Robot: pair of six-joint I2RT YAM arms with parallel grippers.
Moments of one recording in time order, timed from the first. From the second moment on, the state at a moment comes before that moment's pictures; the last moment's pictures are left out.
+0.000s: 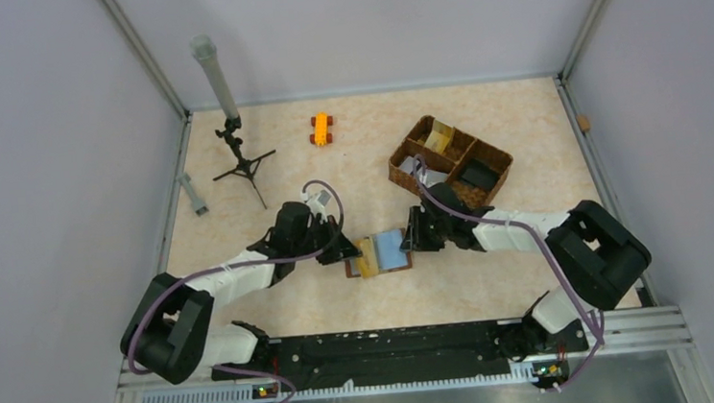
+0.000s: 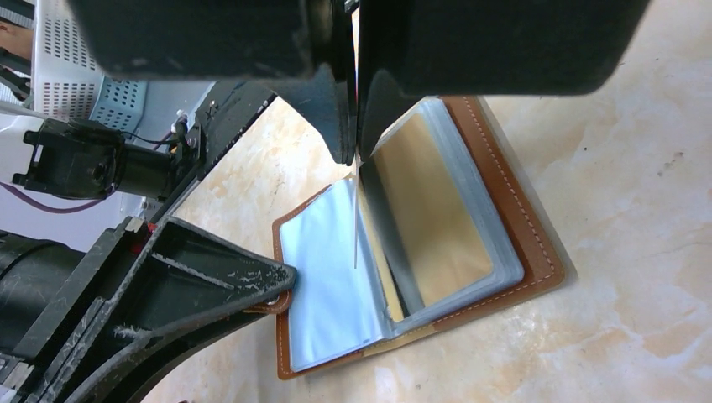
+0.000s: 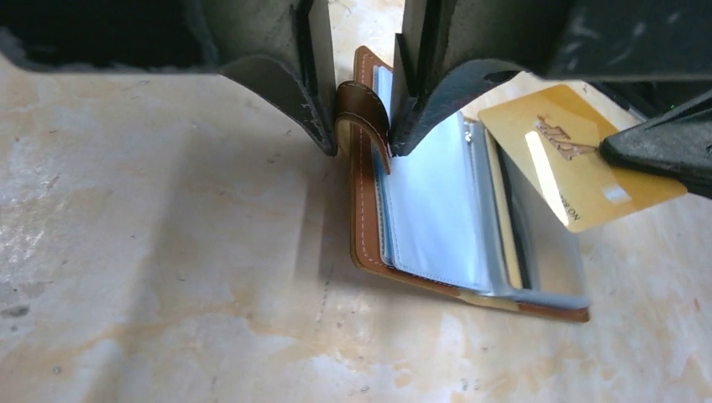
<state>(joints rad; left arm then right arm) -0.52 1.30 0.47 0.16 0.47 -0.77 0.69 1.50 0.66 -0.01 -0.15 0.72</state>
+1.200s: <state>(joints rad) -0.45 1.52 0.48 0.39 0.59 -0.84 0.69 1.58 0.73 -0.06 -0.11 0.73</state>
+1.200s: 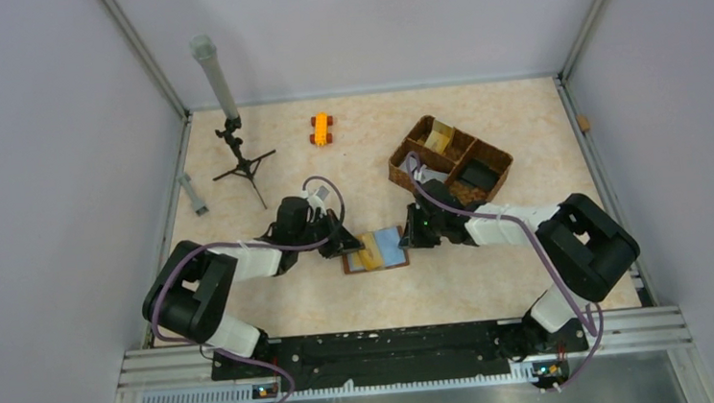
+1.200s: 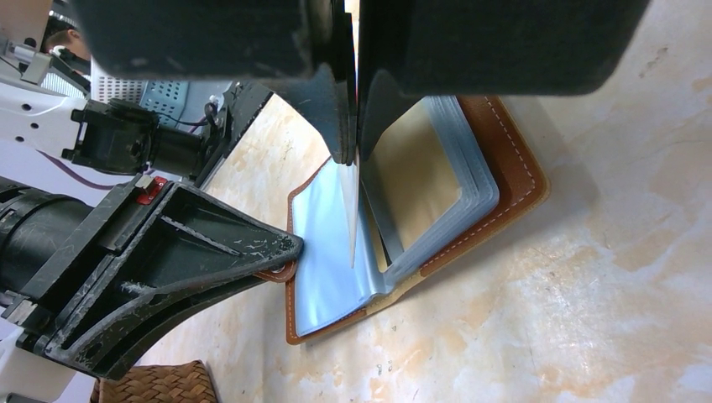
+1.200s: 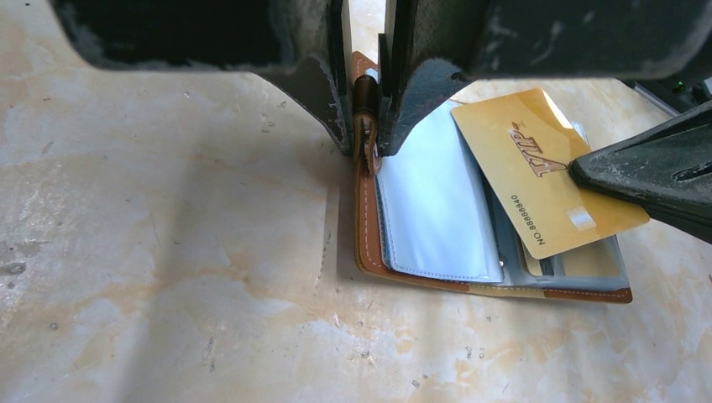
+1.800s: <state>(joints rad) -0.45 1.54 0.52 0.32 0.56 -0.76 0.70 1.58 0.74 -0.07 -0.09 0.73</state>
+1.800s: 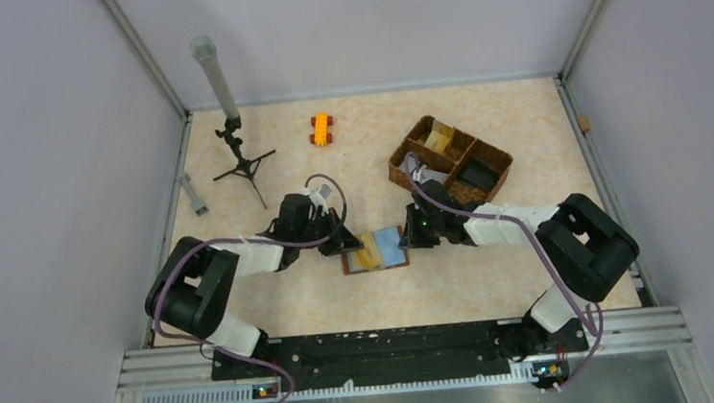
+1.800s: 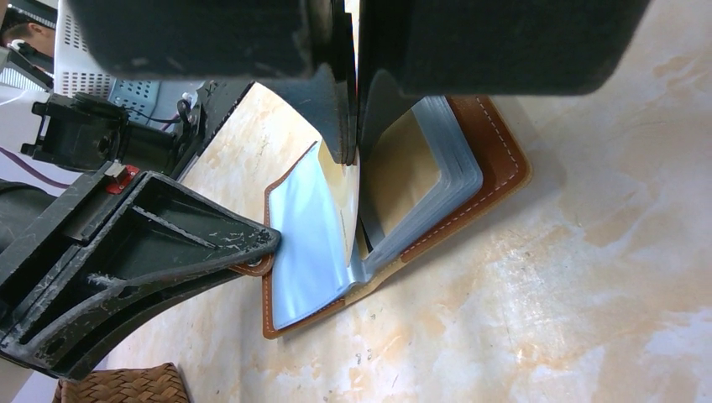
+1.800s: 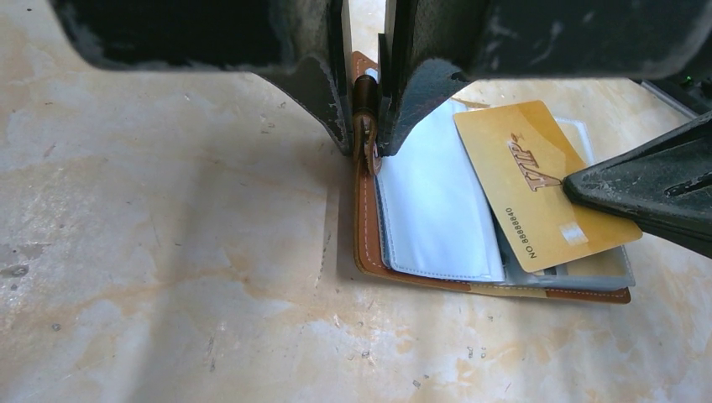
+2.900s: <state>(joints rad) -0.47 1.64 0.54 0.42 0.60 -0.79 0.72 1.58 0.75 -0.08 -0.06 0.73</state>
